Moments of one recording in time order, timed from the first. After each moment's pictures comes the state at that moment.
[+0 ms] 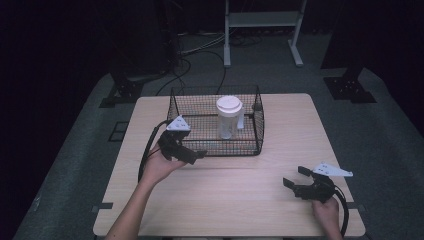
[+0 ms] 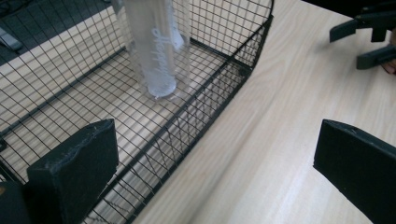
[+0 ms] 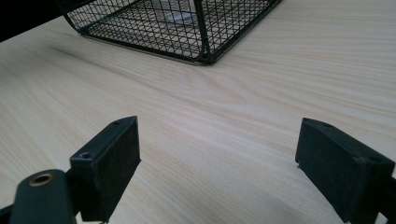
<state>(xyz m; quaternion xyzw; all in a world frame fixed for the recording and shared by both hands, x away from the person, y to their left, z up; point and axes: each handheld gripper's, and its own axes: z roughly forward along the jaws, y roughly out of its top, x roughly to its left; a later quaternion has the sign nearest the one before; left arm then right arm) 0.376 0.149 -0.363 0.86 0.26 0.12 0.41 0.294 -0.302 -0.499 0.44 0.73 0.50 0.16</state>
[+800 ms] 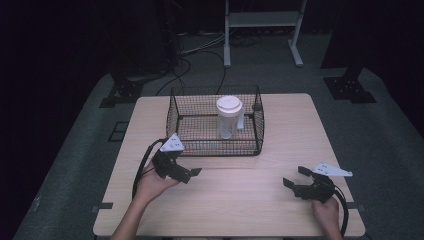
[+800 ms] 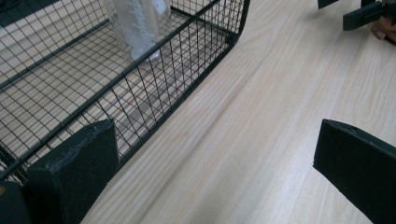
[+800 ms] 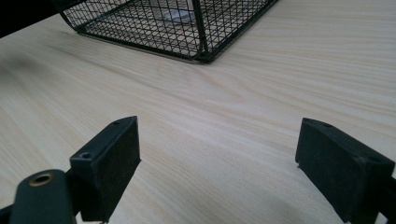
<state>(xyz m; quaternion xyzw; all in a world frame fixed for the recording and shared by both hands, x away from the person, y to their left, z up) 0.340 0.166 -0.394 0.87 0.26 0.13 0.41 0.294 -0.301 -0.499 0.44 0.73 0.50 0.16</state>
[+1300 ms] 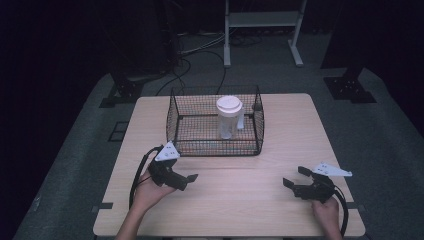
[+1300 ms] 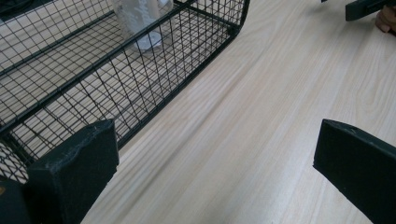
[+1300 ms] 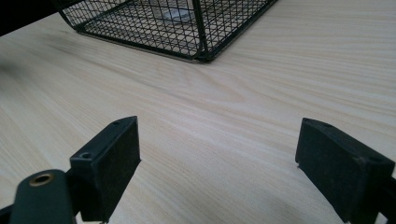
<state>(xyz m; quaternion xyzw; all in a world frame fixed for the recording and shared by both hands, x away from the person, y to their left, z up) 0.324 0.177 -0.409 0.86 0.27 0.14 0.42 0.294 -0.301 -0.499 0.44 0.73 0.49 0.16</state>
